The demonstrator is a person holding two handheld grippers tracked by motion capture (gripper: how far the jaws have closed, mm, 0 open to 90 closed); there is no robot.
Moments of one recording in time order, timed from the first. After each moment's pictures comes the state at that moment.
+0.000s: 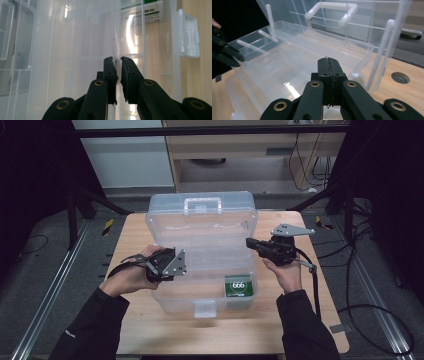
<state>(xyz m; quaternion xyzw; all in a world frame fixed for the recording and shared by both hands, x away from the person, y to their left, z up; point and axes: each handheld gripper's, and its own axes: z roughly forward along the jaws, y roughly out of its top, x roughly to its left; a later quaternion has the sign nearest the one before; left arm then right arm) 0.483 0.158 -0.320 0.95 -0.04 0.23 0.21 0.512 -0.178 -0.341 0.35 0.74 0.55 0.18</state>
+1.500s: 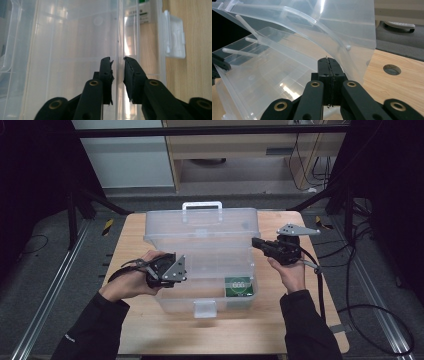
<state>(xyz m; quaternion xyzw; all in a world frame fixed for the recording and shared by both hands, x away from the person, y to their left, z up) 0.476 0.159 -0.328 0.95 -0.04 0.21 0.22 0.515 -0.192 -0.347 0.38 0.73 0.54 0.17</state>
